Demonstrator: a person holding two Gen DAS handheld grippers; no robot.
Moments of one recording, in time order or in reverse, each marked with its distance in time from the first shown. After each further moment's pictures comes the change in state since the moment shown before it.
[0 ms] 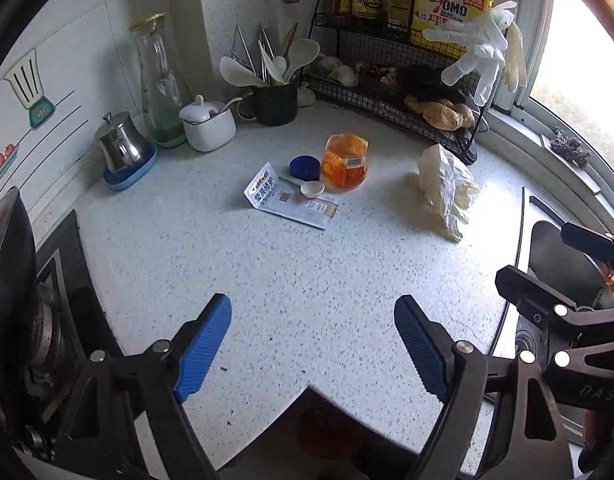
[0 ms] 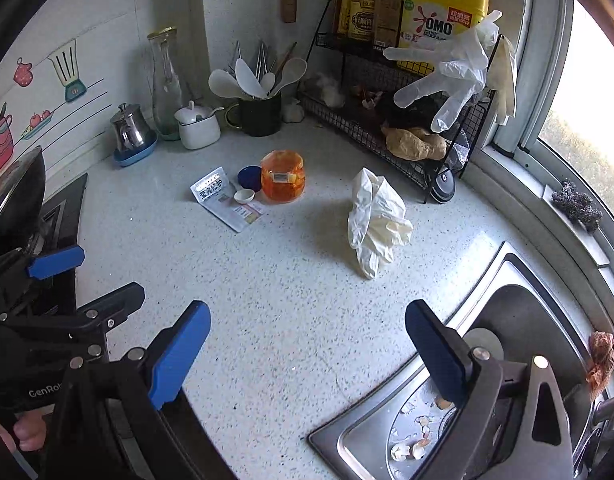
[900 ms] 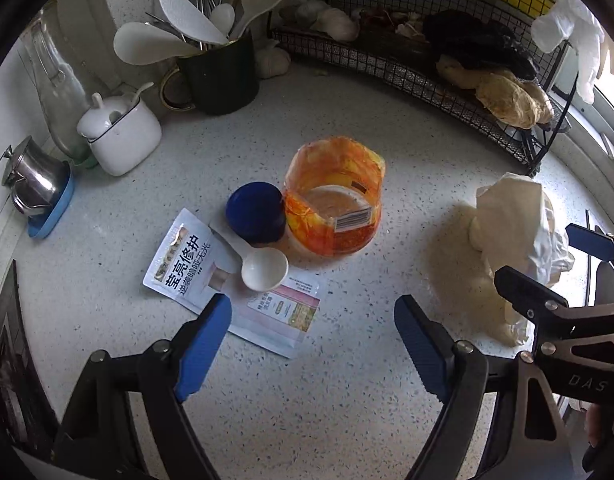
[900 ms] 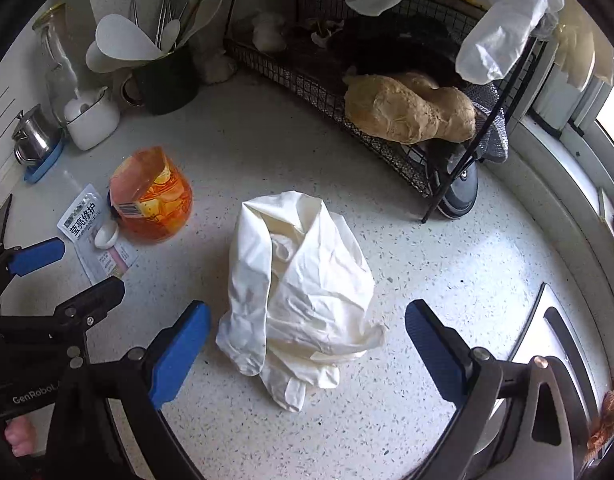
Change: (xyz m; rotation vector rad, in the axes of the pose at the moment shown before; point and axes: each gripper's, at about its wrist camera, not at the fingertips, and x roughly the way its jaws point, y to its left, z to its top) left arm 0.174 -0.030 0.096 0.034 0.155 0.011; right arm 0.163 -0.065 0.073 0.041 0.203 -0.023
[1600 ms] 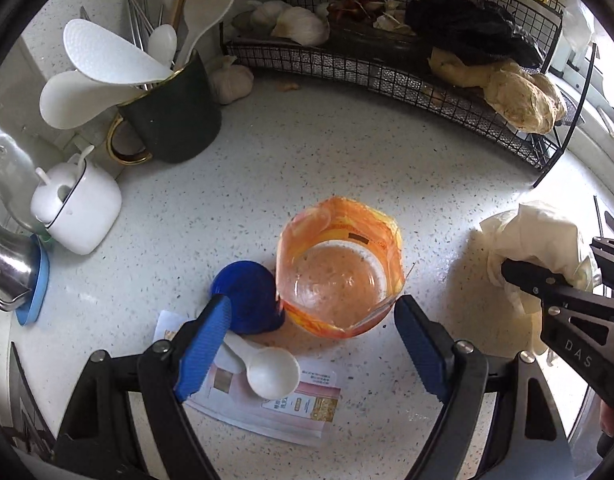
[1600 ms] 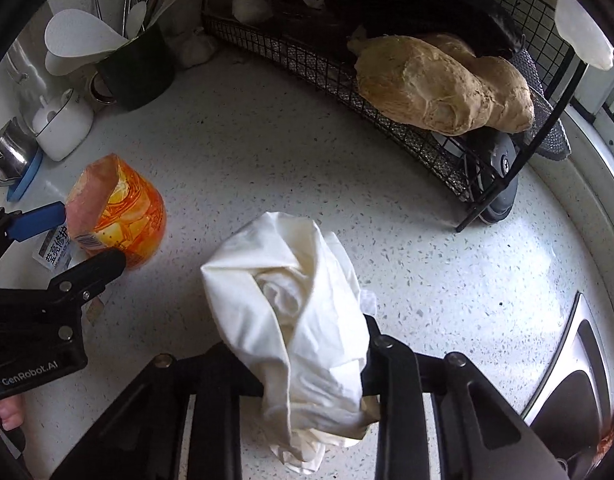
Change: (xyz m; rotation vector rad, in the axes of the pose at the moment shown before) left arm 0.034 -0.002 0.056 0.170 0.011 -0.051; right arm 0.037 0.014 0.028 0.058 0.089 0.019
